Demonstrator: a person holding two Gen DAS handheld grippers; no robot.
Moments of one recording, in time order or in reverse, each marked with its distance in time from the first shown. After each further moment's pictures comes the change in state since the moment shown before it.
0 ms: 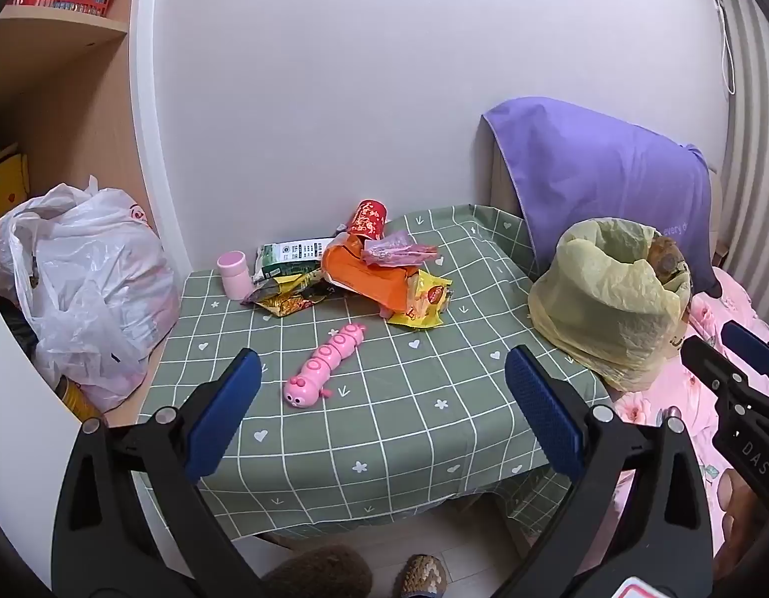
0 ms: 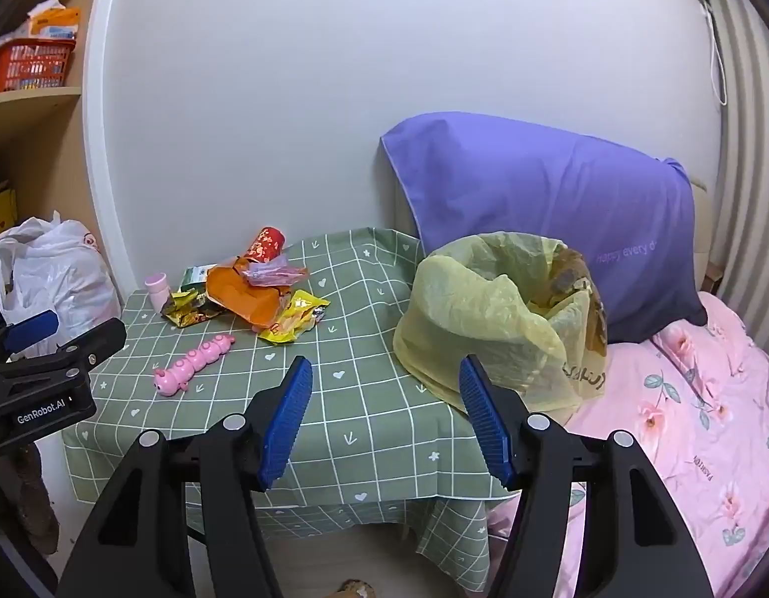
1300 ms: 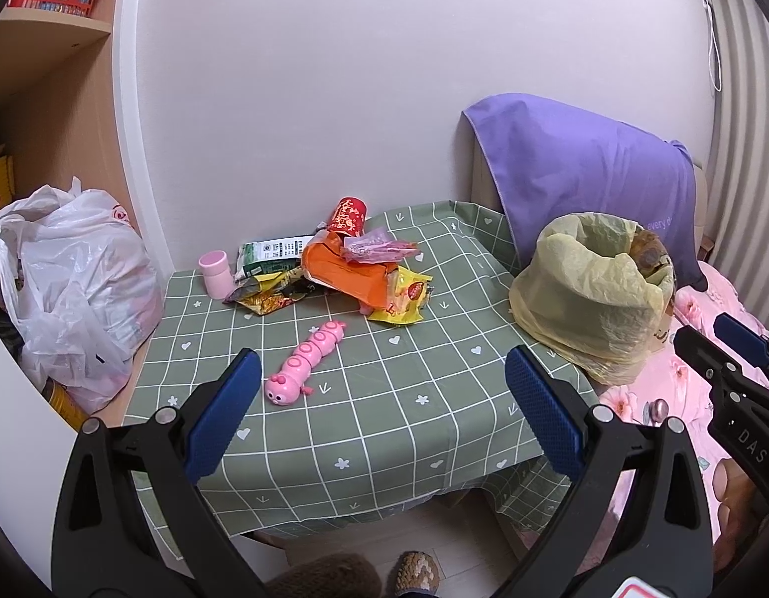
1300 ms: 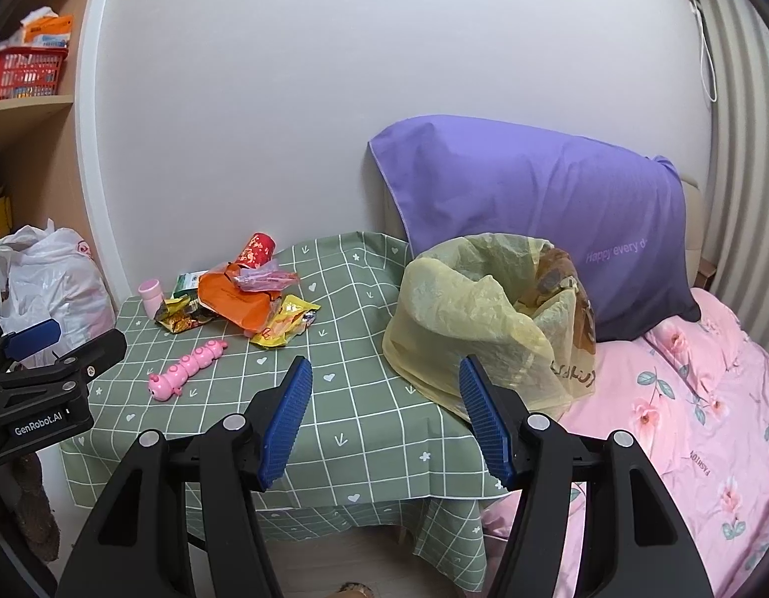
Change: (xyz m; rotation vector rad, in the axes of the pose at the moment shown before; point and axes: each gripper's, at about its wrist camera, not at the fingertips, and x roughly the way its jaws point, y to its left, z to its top) left arm -0.001 -0.007 -0.004 0.024 0.010 -0.044; right arm -0.005 -0.009 -0.002 0.017 -0.007 -0.024
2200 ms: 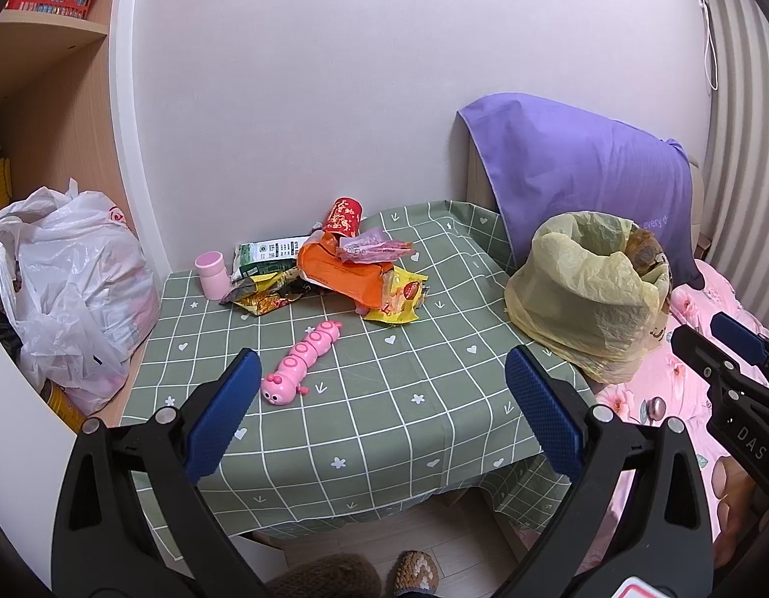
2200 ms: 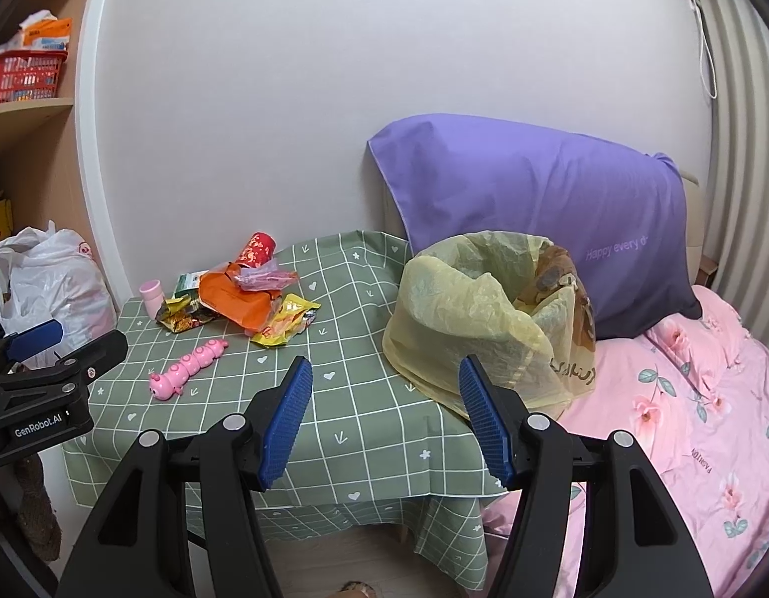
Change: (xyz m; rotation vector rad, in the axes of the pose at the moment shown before) left arm 0.000 -0.001 0.001 0.000 0.001 -0.007; right arm -0.001 -0.004 0.000 0.002 0.006 0.005
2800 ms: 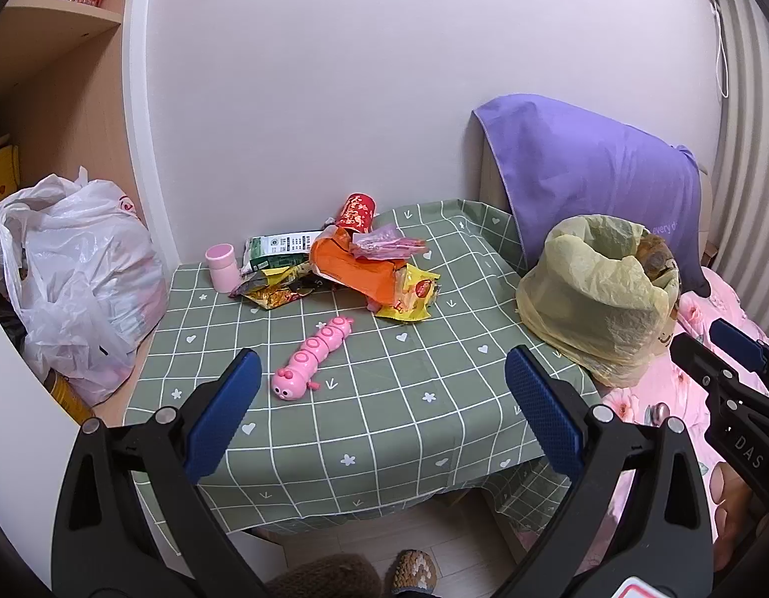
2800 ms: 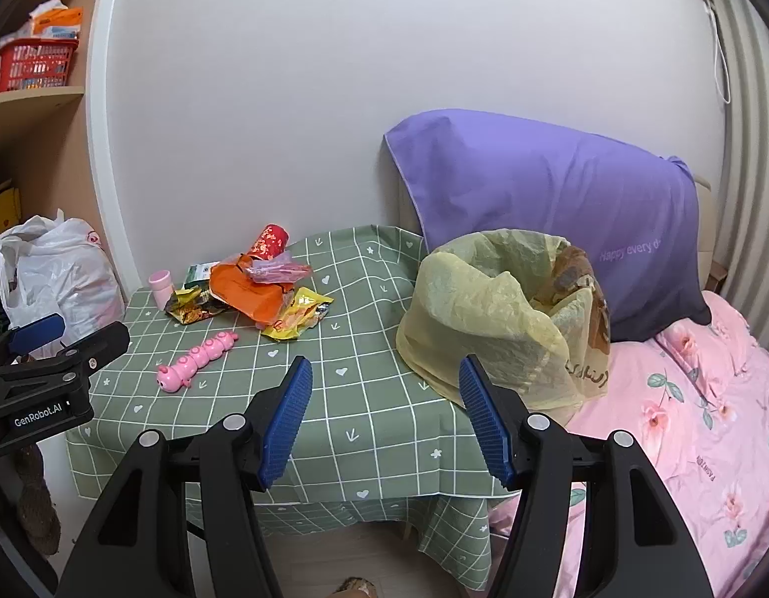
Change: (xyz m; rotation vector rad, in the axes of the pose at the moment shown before) left arm 0.000 0.009 -0.002 -0.028 0.006 0.021; right arm 0.008 0.009 0.000 -0.023 0.015 0.029
